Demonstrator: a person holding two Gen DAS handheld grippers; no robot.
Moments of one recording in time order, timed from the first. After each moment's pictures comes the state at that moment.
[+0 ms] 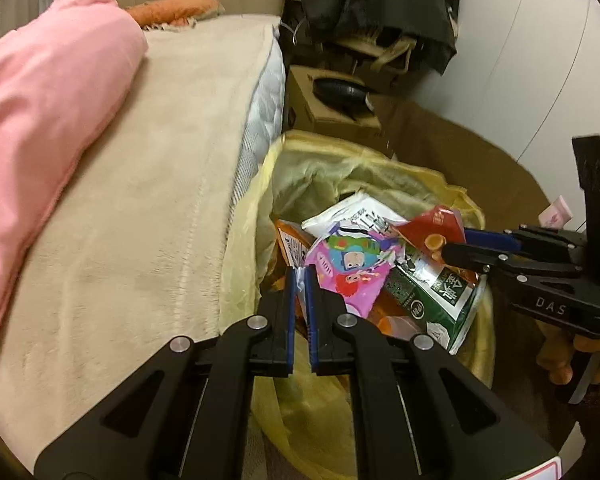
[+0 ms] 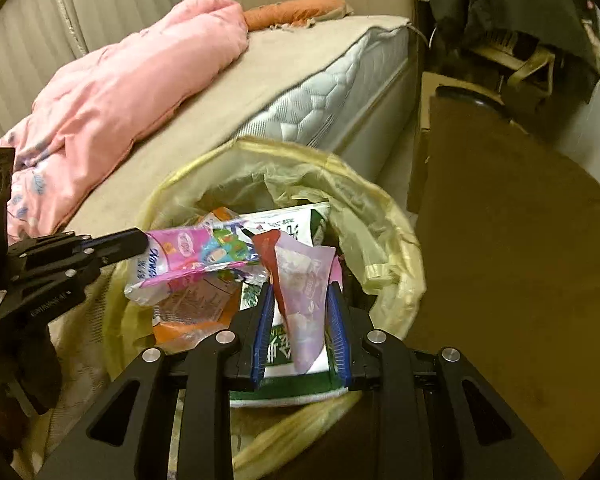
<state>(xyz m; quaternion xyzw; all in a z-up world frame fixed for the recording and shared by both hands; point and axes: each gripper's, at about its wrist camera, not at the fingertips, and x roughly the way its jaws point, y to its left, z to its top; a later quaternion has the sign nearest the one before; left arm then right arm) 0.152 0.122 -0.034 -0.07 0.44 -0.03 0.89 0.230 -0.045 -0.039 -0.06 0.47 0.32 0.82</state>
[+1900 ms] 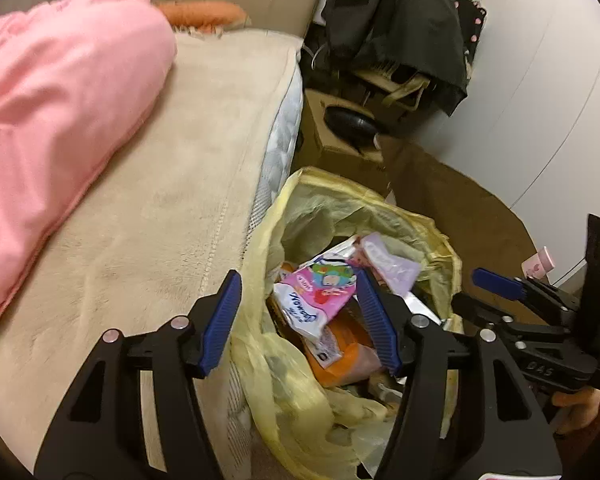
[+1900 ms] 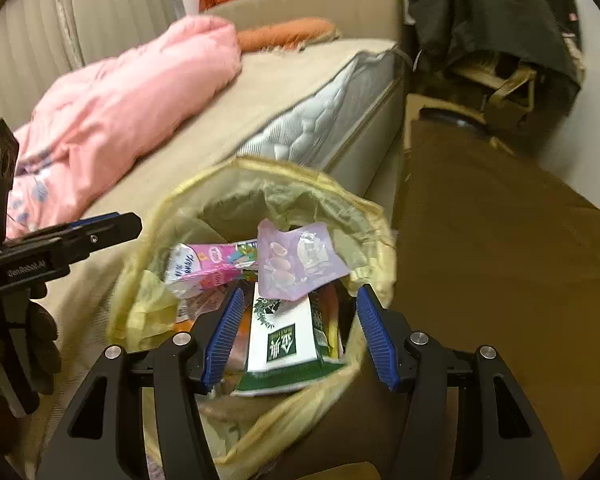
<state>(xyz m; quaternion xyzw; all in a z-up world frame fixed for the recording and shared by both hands) 0.130 0.132 0.002 -0.14 0.39 0.00 0.91 0.191 -0.070 -0.004 -0.04 0.41 0.28 0.87</state>
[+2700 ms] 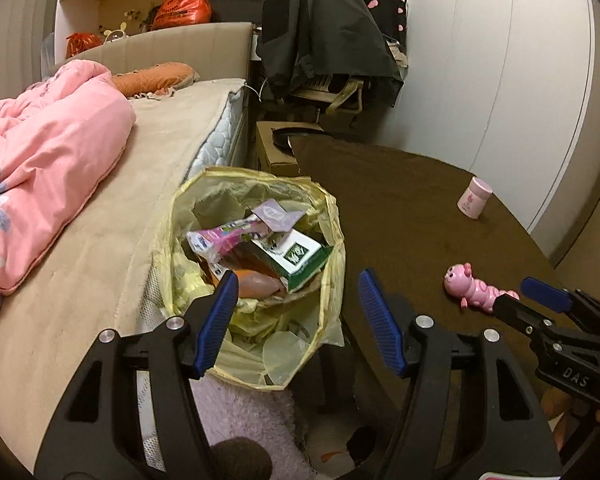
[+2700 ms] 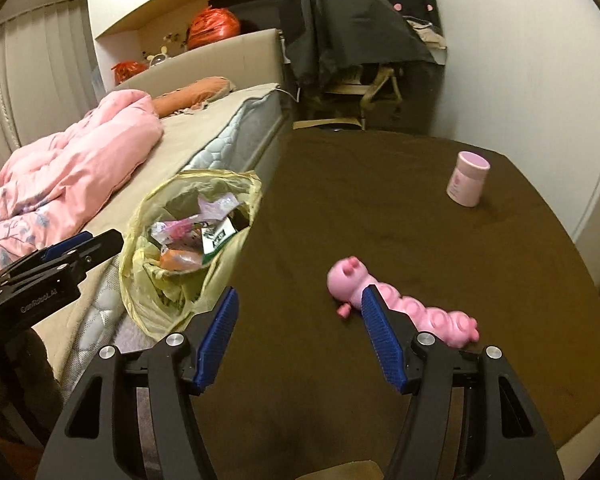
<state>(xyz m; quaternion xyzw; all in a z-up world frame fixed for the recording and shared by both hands) 0.010 -0.002 0.031 -0.03 0.34 -0.03 0.94 0.012 -0.191 0.021 0.02 0.36 0.11 0.92</state>
